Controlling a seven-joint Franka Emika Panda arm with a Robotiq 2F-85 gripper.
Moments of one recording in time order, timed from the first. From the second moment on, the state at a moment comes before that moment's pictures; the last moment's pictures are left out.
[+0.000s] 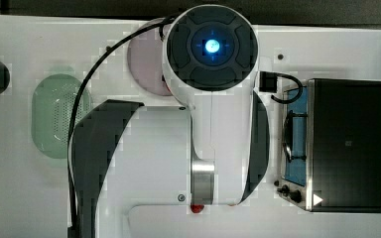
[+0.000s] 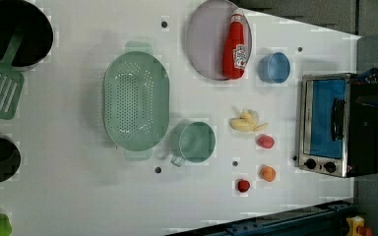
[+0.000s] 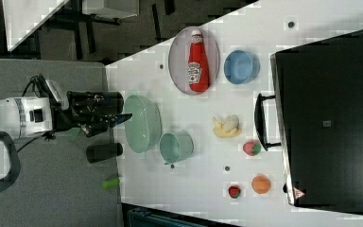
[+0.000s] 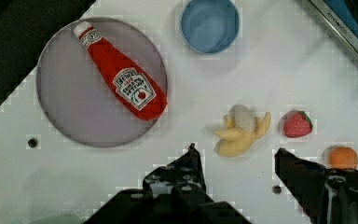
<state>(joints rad) 0.02 -0.01 -0.01 -1.78 -0.02 0.21 0.05</state>
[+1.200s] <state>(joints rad) -0.02 -0.04 -0.07 -2.37 -0.03 0.60 -0.01</state>
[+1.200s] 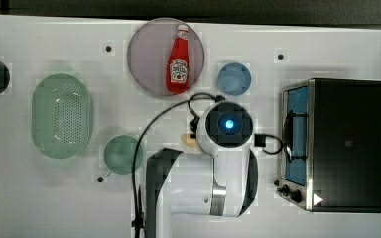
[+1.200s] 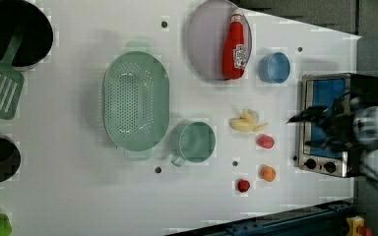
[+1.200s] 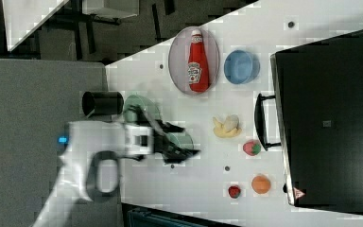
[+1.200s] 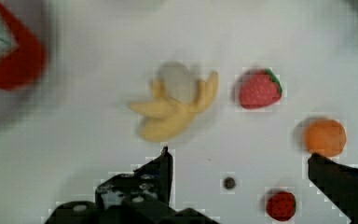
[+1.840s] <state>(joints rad) -0.01 0.24 -0.03 -2.42 -0.02 1.04 -0.22</state>
